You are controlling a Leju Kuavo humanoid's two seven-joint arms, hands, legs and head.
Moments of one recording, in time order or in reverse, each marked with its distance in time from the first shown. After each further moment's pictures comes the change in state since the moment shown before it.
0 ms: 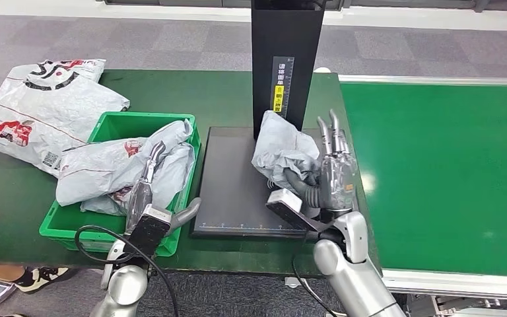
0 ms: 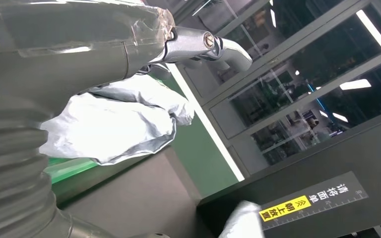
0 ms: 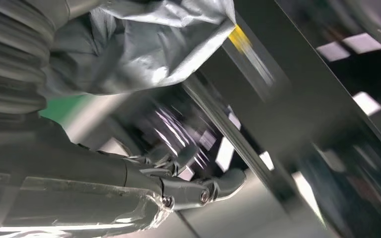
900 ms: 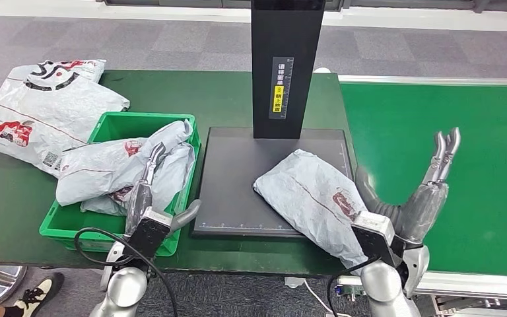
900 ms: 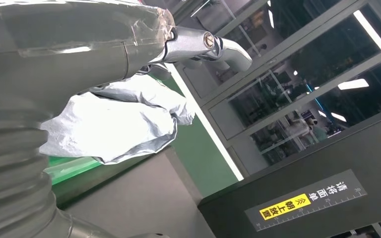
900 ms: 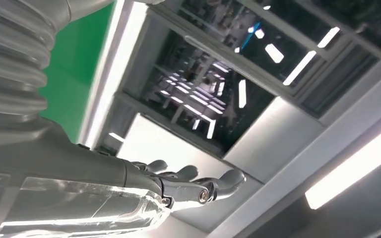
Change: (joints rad) left arm 0.012 0.008 -0.006 -0.006 -0.001 0.006 -0.007; right arm 0.230 0.004 -0.264 -0.387 -0.214 -0.007 -0.181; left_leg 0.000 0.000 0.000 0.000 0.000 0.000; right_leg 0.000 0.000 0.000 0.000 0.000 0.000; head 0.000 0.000
